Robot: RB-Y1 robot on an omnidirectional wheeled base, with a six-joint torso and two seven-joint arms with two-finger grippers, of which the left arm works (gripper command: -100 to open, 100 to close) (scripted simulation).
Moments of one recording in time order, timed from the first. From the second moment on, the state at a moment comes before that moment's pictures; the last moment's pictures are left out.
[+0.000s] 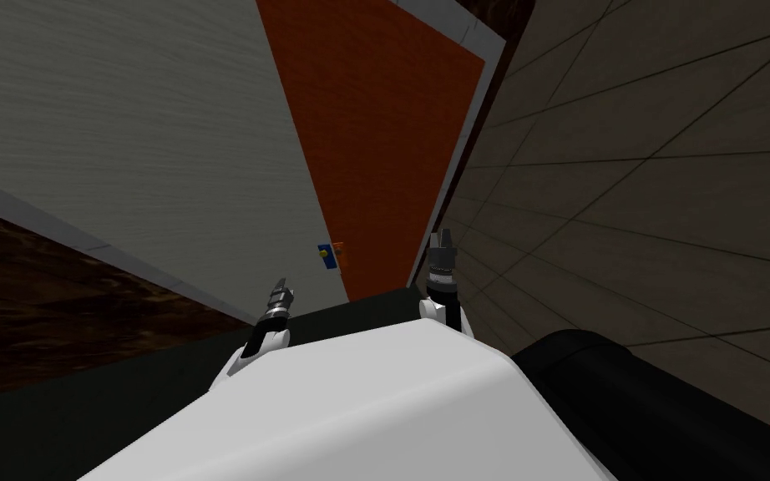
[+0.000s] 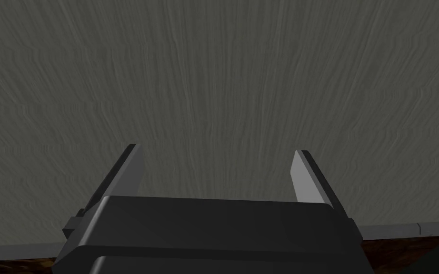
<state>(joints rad) 0.18 0.20 0.21 -1.34 0.11 -0.28 0.07</state>
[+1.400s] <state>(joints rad) 0.10 0.23 0.19 -1.30 0.13 -0.30 0.11</state>
